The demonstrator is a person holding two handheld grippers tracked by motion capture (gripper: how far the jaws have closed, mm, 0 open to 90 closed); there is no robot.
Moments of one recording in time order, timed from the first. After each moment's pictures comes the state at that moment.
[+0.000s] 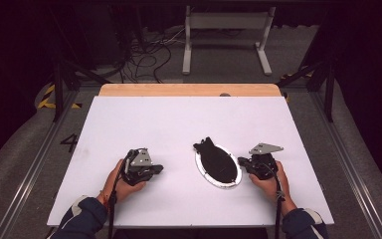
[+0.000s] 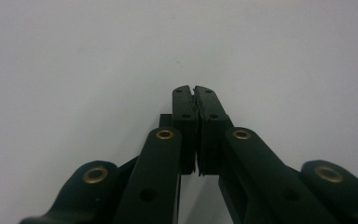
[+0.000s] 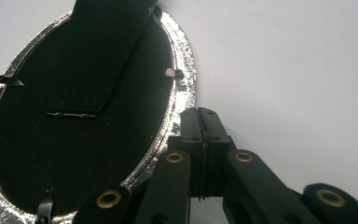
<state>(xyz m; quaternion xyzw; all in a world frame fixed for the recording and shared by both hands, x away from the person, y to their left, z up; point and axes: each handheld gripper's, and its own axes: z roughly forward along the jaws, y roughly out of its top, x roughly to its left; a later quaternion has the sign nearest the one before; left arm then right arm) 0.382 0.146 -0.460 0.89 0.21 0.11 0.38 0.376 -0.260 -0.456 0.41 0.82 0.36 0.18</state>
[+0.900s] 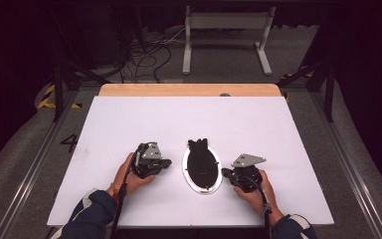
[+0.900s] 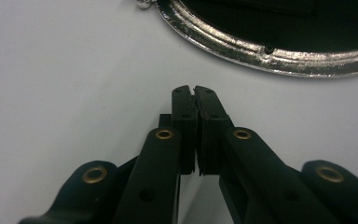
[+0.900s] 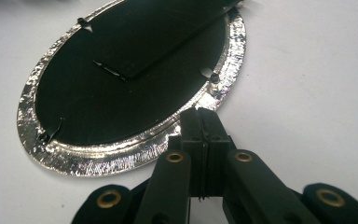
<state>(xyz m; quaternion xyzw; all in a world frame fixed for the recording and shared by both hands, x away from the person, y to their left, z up) 0.402 0.122 -0.461 0.90 0.21 0.10 0.38 0.346 -0.210 -0.459 0.37 0.84 0.37 0.16</state>
